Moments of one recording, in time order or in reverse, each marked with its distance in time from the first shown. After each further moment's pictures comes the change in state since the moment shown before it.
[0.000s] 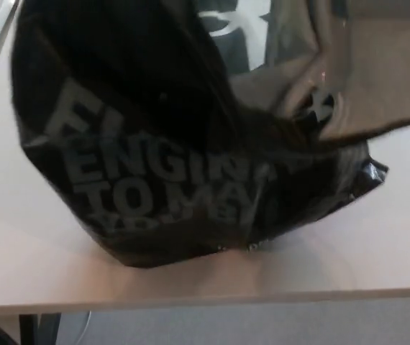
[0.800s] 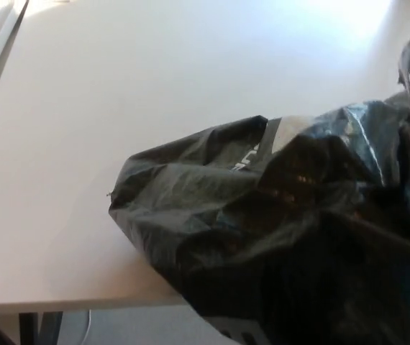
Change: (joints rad) left_arm 0.911 -0.307 0.670 -0.592 0.061 -0.004 -0.036; right_arm 1.183 -0.039 -0.393 -0.727 0.106 0.037 0.145
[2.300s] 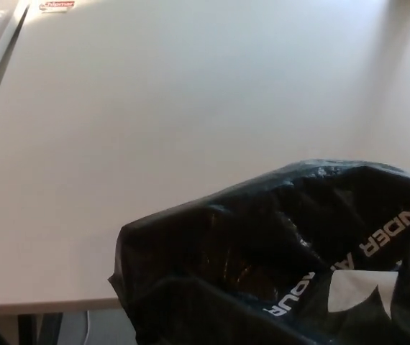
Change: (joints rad) left_arm 0.555 -0.214 -0.114 -0.048 -0.031 -0.213 -0.052; right_arm 0.372 0.319 -0.318 0.521 0.091 -0.343 0.120
